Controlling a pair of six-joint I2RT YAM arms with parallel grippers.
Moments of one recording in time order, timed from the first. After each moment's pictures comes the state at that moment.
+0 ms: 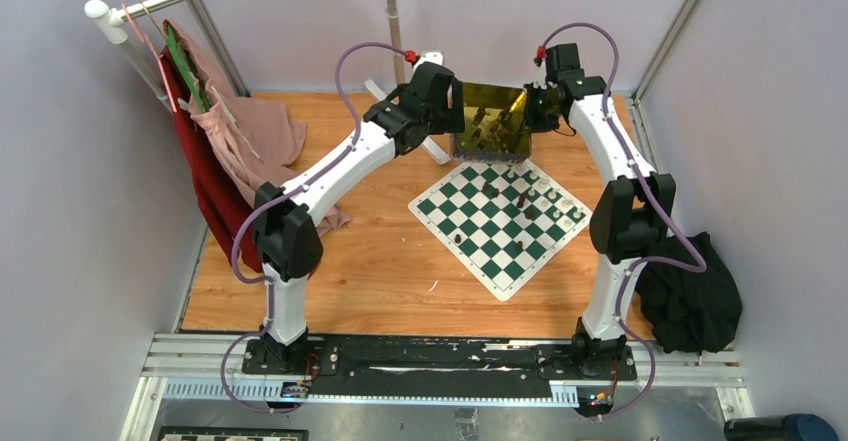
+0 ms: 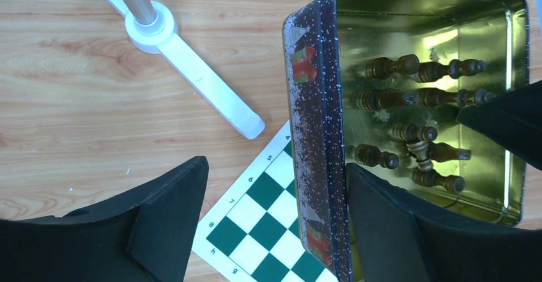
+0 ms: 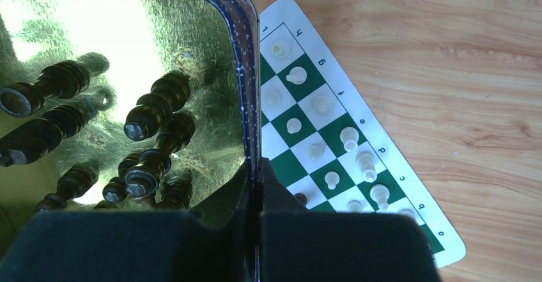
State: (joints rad) left arm -0.67 1.95 1.91 -0.55 -0.34 -0.47; right arm 0.15 1.96 1.91 -0.84 -0.17 0.19
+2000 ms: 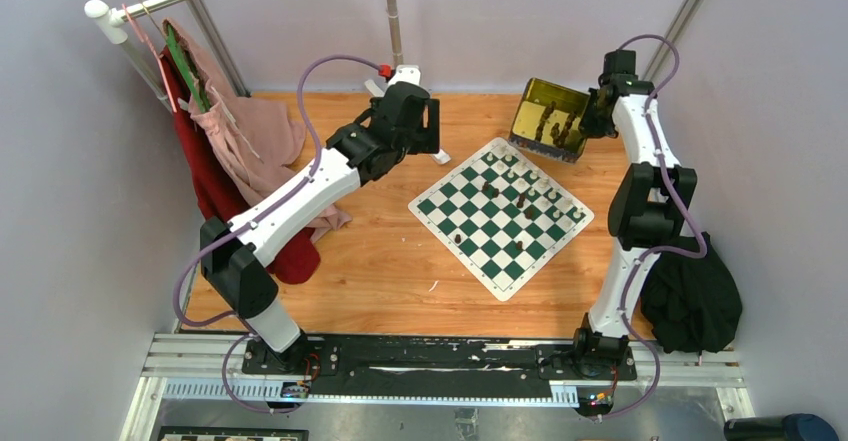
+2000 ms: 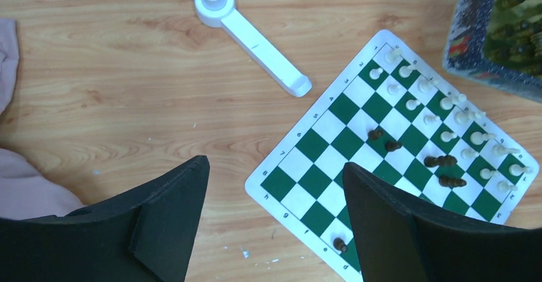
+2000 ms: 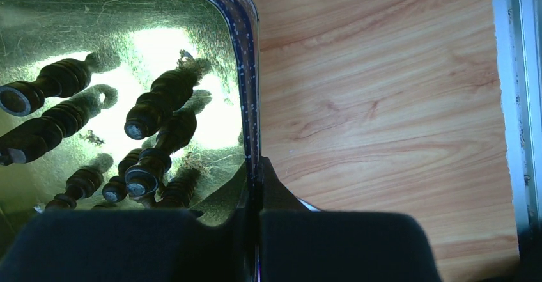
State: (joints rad) left arm -0.71 1.65 1.65 -0.58 -0.46 -0.41; right arm -0.10 2.05 1.93 -0.84 0.02 0.23
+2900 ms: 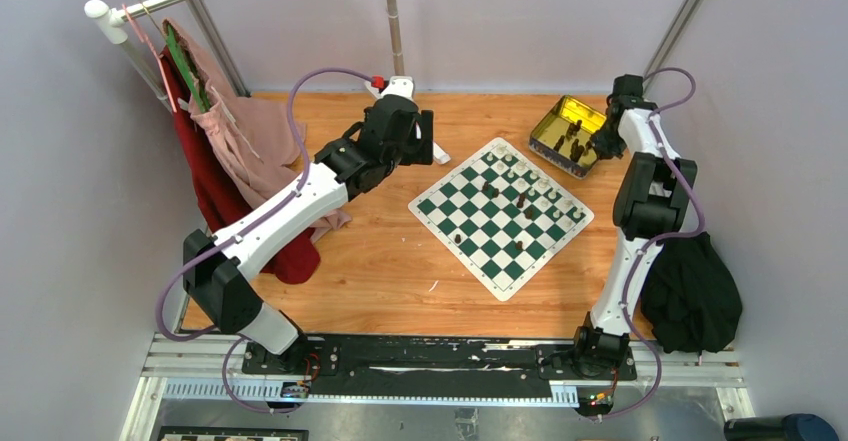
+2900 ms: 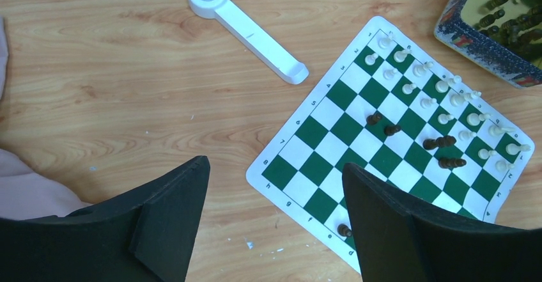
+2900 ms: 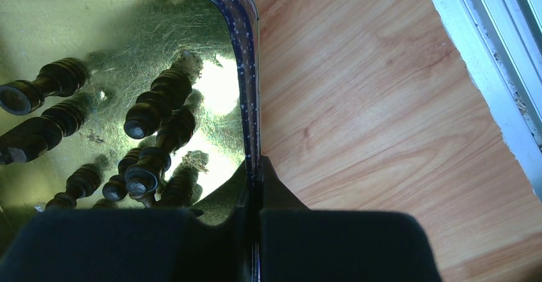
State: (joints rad) left arm -0.71 1.53 1.47 -0.49 -0.42 -0.39; right arm -0.20 2.16 1.84 -0.72 0.17 0.44
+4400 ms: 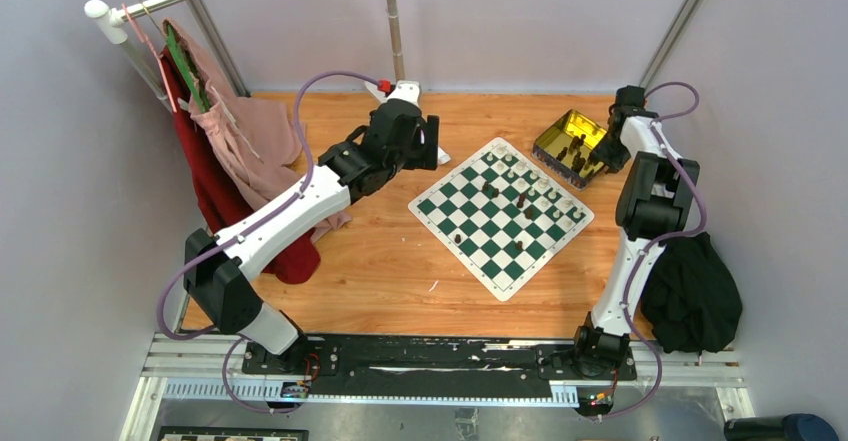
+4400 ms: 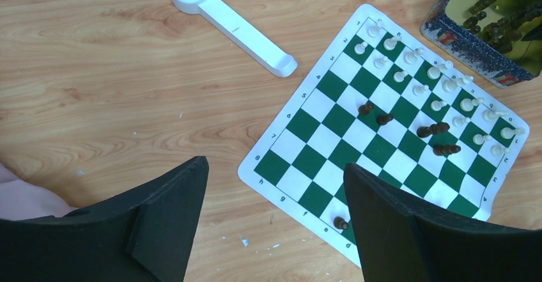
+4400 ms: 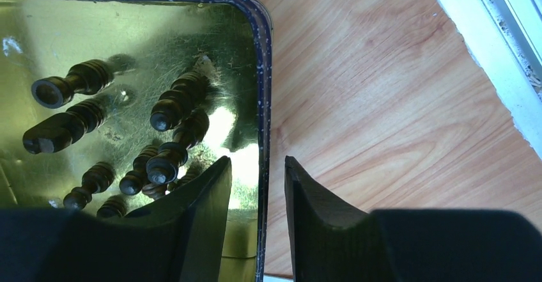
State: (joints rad) left arm -0.73 1.53 1.45 -0.47 -0.39 -0.37; right arm -0.23 2.17 1.75 -0.68 0.18 0.50
